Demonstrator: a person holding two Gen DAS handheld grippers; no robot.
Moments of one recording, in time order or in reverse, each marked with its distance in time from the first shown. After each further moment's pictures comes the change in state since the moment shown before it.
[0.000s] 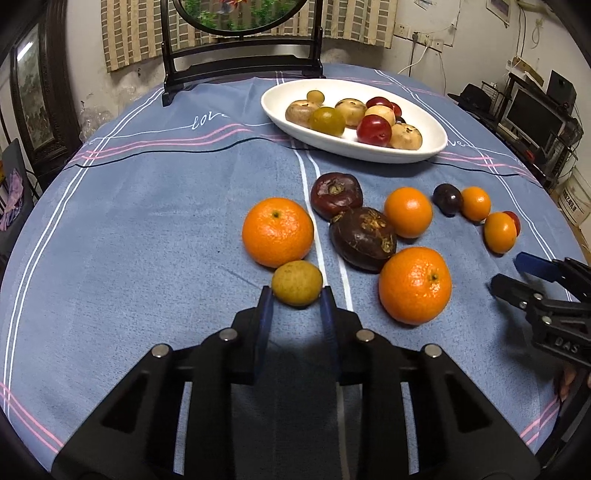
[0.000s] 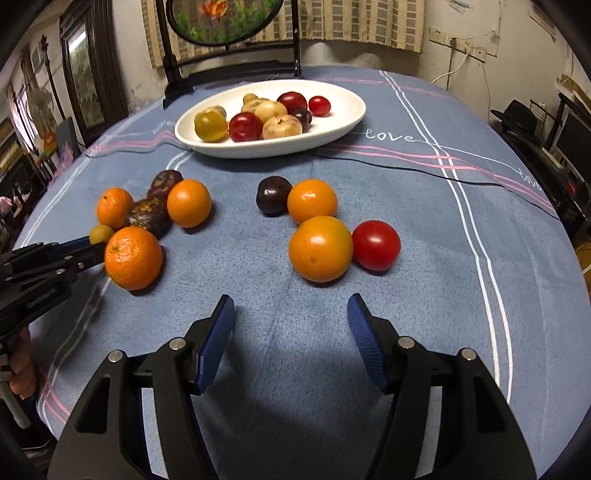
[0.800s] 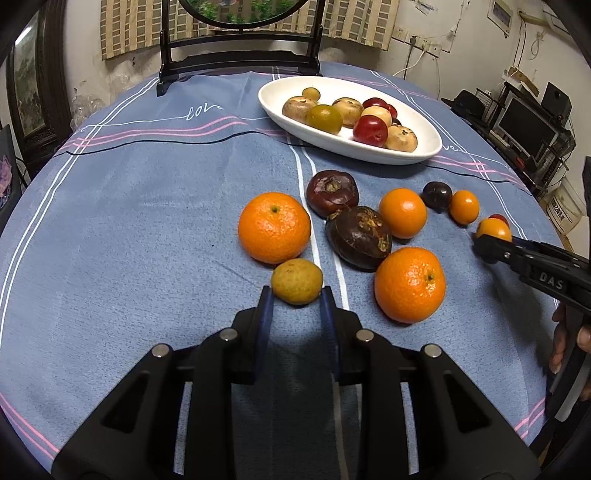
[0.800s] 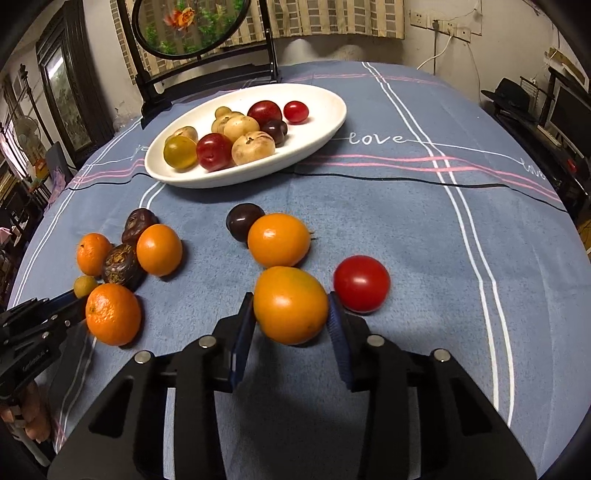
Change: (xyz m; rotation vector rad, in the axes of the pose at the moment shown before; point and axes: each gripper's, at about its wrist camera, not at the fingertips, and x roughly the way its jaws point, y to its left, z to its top) left arm 0.001 0.006 -0.002 -0.030 0.010 -0.059; right arm 0.004 -0.024 0.024 0.102 -0.034 0.017
